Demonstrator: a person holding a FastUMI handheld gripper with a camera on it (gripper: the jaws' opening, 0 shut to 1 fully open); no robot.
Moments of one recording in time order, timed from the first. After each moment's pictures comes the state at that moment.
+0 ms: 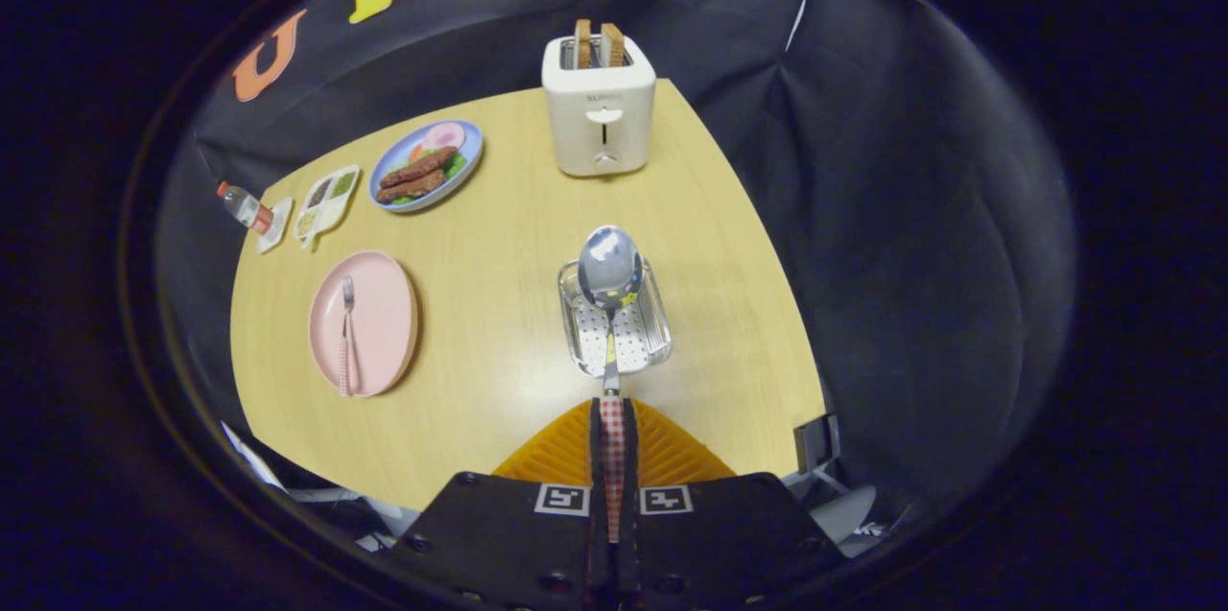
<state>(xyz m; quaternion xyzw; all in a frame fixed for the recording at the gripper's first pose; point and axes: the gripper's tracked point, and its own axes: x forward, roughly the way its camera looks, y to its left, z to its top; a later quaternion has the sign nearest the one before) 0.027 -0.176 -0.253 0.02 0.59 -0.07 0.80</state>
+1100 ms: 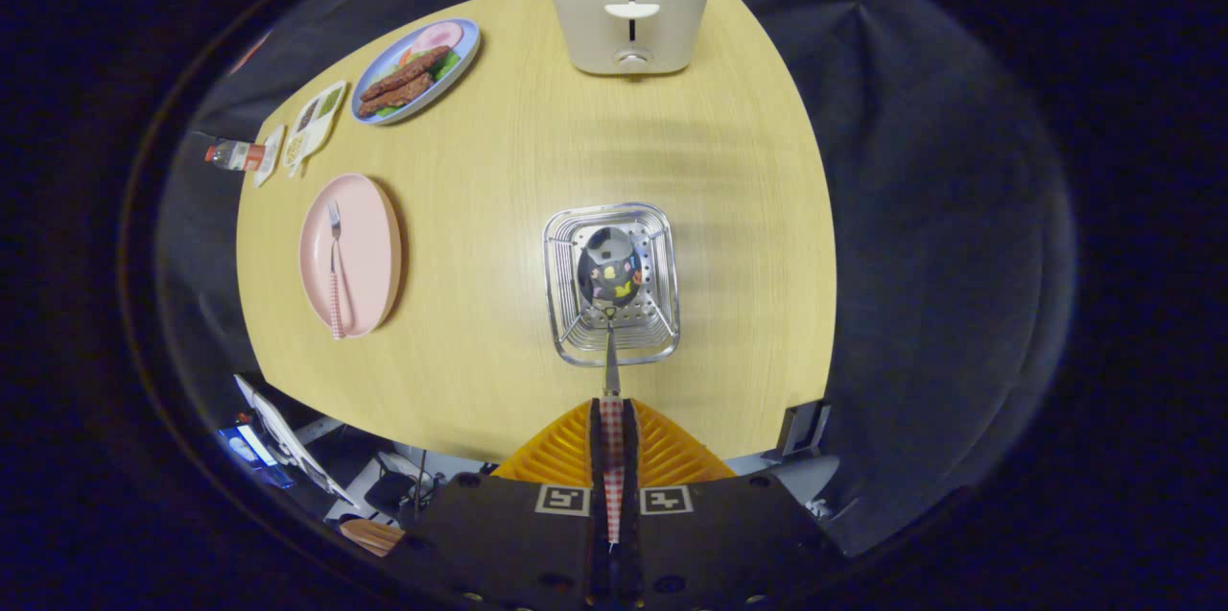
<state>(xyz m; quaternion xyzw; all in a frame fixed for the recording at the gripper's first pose) 0.049 -0.187 -0.273 -0.02 0.76 -0.02 0.65</state>
